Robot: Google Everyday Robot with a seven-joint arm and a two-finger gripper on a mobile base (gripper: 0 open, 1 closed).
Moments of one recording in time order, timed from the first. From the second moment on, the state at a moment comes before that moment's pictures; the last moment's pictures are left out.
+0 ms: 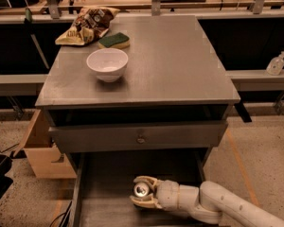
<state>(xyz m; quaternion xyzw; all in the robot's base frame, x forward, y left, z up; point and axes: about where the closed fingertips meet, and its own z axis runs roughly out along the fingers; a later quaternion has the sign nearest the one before) 0.437 0.013 0.494 -0.48 0.57 0.40 0.53</state>
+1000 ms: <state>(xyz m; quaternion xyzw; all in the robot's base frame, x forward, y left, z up) 0.450 -0.063 0.686 -0.37 0.64 0.37 0.56</state>
